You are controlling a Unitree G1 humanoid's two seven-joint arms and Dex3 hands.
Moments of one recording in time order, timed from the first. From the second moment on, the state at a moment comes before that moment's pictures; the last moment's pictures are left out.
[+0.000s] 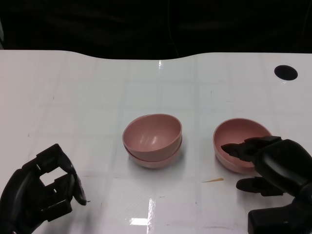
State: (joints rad) left arm 0.11 0.14 0.18 0.02 -0.48 0.10 -0.46; right arm -0.25 -0.43 0.34 0.40 -0.92 -0.35 -0.22
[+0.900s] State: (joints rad) left arm 0.12 0.13 0.18 -0.03 -0.47 0.14 -0.43; right arm -0.42 -0.40 0.45 0.67 -0.88 -0.43 -0.32
